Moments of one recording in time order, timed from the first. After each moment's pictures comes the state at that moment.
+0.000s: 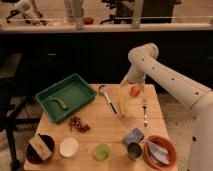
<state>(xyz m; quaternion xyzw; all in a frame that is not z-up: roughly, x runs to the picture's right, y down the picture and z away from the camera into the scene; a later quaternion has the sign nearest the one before) 0.166 -0.011 0.820 -0.21 -0.18 -0.58 0.77</state>
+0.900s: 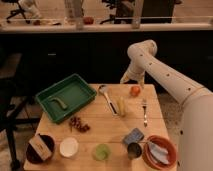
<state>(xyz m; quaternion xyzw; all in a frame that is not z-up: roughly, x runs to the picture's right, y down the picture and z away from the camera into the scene) 0.168 -0.023 0.836 -0.20 -0.18 -0.58 0.77</state>
